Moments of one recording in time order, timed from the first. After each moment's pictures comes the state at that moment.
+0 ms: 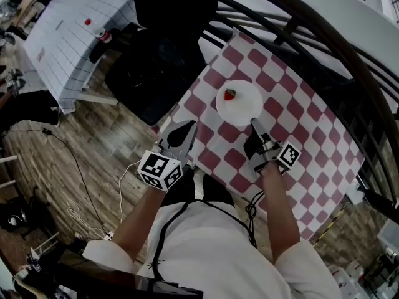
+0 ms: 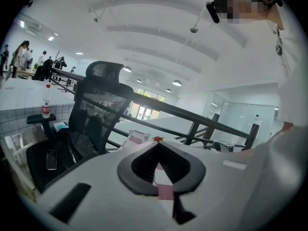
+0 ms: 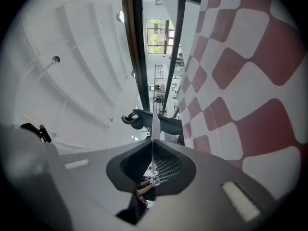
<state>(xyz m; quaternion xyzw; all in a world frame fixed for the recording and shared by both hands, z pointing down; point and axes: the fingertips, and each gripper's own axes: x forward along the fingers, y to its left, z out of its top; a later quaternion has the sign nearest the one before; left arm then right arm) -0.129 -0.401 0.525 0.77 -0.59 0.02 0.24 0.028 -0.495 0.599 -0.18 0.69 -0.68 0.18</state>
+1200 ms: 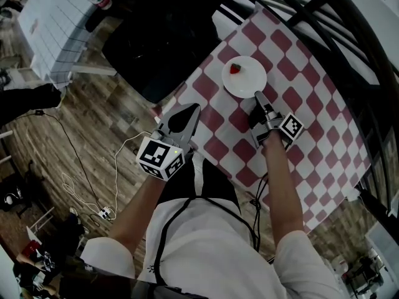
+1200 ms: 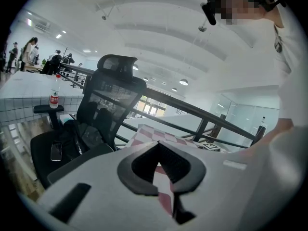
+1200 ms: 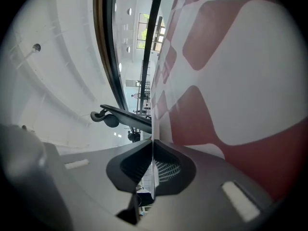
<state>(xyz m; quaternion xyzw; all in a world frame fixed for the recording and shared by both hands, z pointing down) -0.167 -0.403 0.581 0.75 -0.61 0.01 0.27 -0.025 -0.538 0.719 -0.24 0.67 -0.70 0.10</state>
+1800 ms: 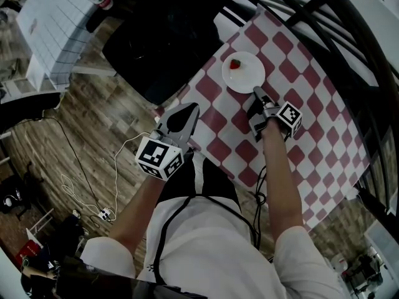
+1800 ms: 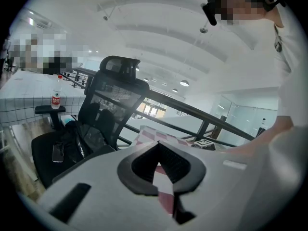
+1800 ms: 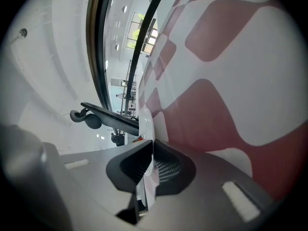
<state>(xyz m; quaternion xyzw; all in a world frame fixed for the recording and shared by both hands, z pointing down) -0.184 -0.402 0.576 0.74 -0.61 0.01 0.27 -0.040 -0.554 0.741 -0.31 0.63 -0.71 0.03</state>
